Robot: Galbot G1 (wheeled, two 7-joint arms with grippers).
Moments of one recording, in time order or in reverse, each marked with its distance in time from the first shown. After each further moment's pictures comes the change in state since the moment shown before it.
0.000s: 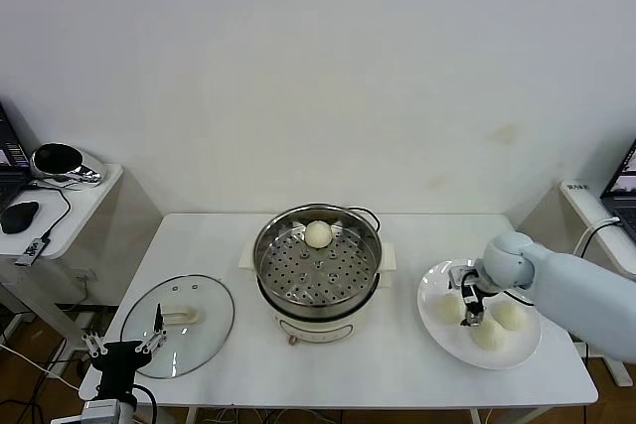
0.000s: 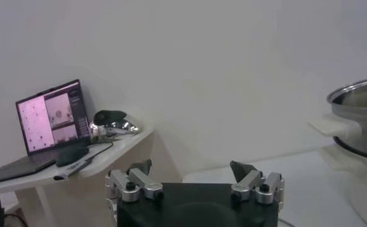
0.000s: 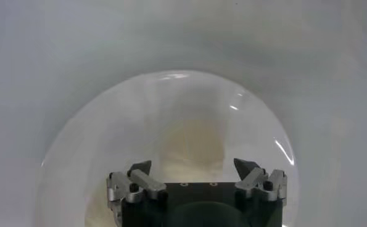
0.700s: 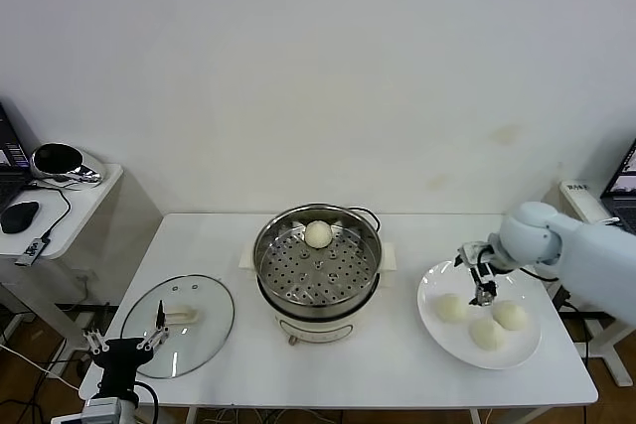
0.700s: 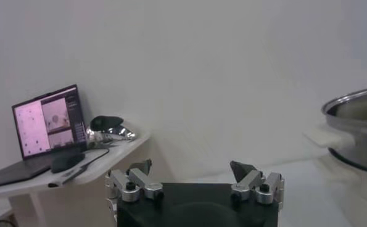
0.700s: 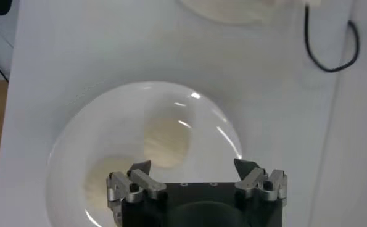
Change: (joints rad) left arm -0.005 0.005 0.002 -0.007 -0.006 0.000 0.000; right arm 0.202 -0.103 -0.160 0.136 0.080 -0.018 -0.012
